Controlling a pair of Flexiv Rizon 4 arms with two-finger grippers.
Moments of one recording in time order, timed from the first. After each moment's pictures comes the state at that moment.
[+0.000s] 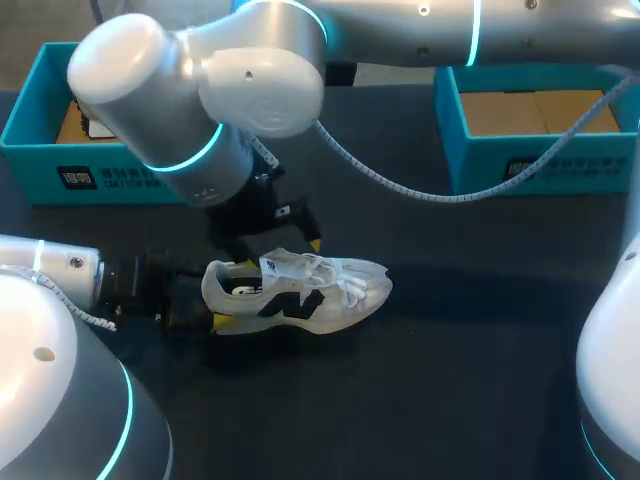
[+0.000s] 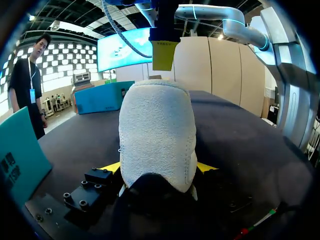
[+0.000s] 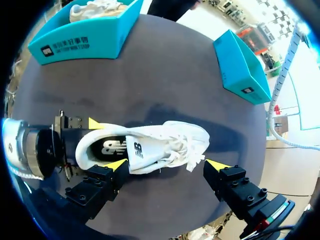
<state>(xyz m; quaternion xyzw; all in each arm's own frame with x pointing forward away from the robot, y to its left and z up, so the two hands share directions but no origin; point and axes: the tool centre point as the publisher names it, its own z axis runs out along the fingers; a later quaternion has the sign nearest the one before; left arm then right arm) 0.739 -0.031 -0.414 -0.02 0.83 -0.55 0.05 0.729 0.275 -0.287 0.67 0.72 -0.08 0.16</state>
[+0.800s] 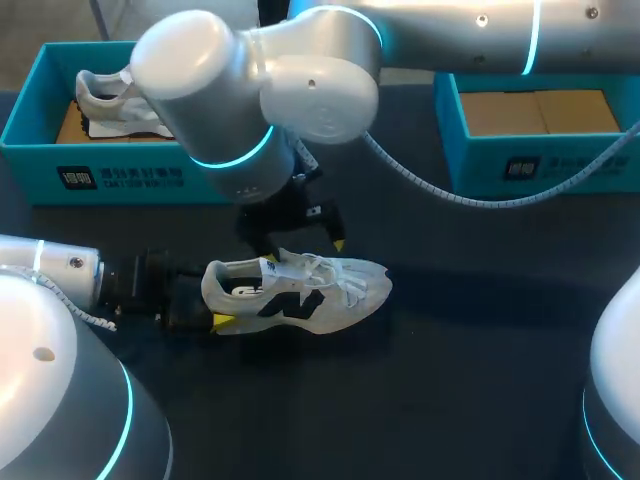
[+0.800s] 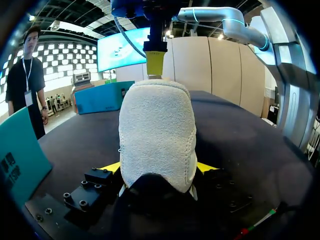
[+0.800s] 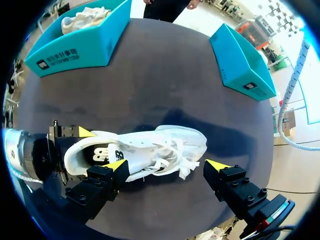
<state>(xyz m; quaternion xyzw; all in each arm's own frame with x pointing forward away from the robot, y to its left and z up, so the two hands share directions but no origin) 0.739 -0.031 -0.414 -0.02 0.83 -0.55 0.05 0.738 0.248 -0.292 0.69 0.71 -0.05 0.14</state>
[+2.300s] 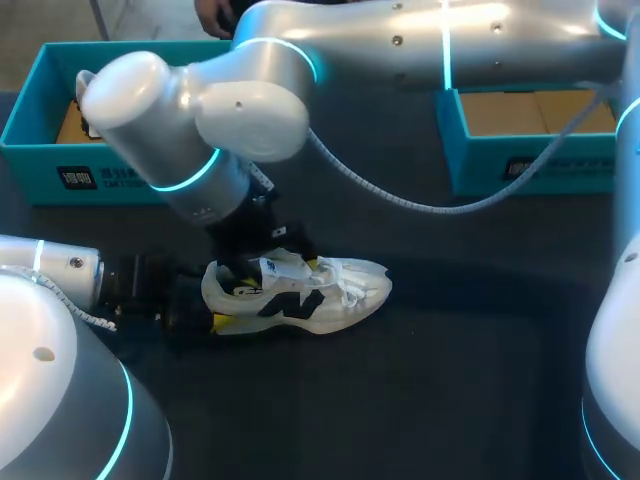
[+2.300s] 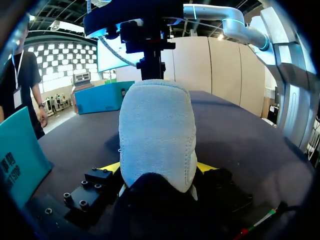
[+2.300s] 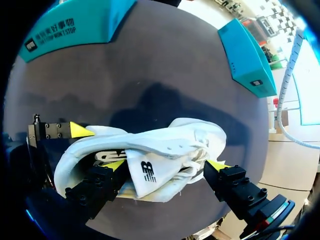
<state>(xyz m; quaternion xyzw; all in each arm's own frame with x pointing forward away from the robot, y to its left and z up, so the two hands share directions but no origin) 0.739 -0.031 -0.414 -0.02 0.83 -0.55 0.05 0.737 0.281 -0.345 0.69 0.70 -0.13 0.15</state>
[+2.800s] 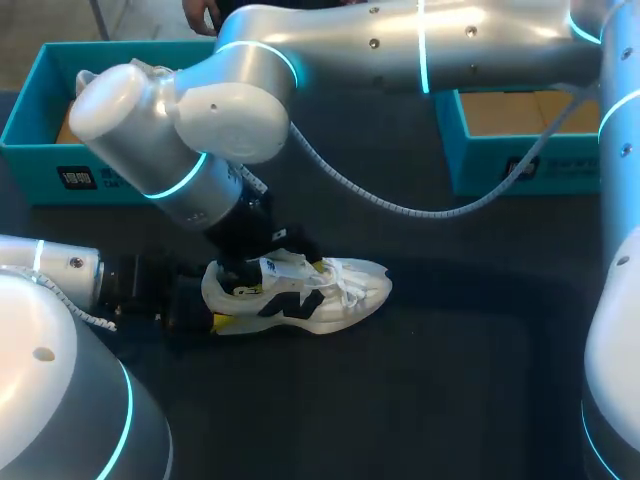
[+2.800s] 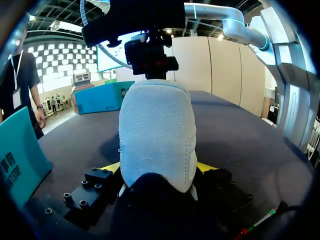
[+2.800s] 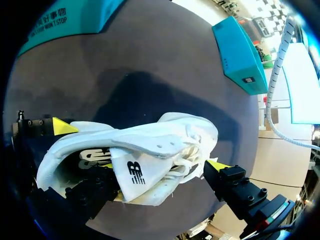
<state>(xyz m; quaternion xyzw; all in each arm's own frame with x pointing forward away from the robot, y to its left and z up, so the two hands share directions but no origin) 0.739 -0.031 -0.414 -0.02 0.83 -0.55 0.05 0.733 0.265 -0.348 0.68 0.69 -0.18 0.17</state>
